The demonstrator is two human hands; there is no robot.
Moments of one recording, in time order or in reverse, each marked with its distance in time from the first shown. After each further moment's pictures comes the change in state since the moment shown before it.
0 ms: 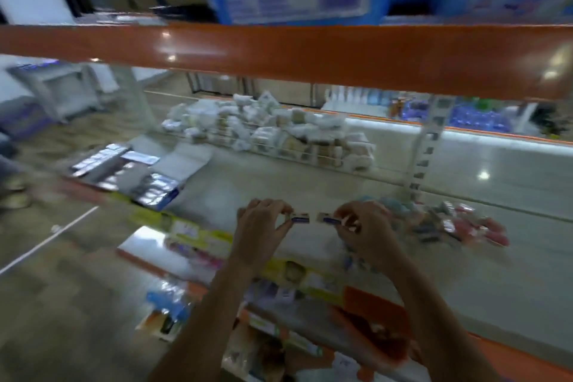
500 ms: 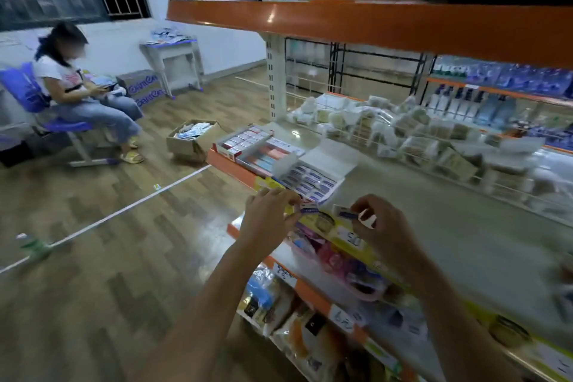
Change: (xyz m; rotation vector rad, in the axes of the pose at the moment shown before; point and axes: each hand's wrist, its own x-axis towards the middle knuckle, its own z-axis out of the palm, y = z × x) left_hand -0.047 -0.261 -0.130 0.050 0.053 -0.207; right_hand 0.083 -0.184 0.211 0.043 -0.115 -0.197
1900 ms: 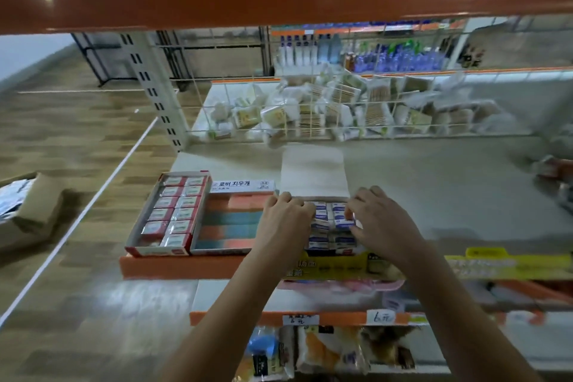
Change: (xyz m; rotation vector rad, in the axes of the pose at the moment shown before) left_hand 0.185 -0.087 0.066 0.134 -0.360 0.745; right_hand 0.114 -0.034 0.088 -0.708 -0.082 0.489
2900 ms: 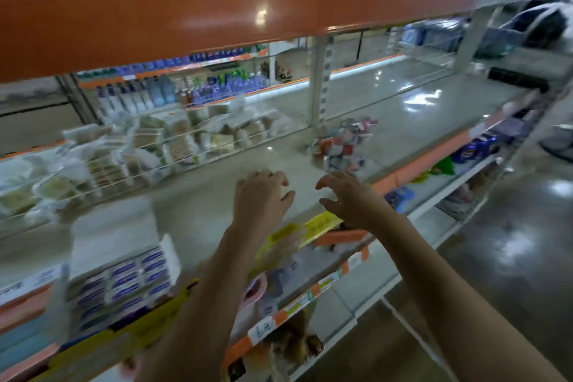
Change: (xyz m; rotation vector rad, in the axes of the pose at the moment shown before) left_hand 0.101 0.238 -0.009 -0.241 0.157 0.343; right_hand -0.166 0.188 -0.066 0.110 0.166 0.528
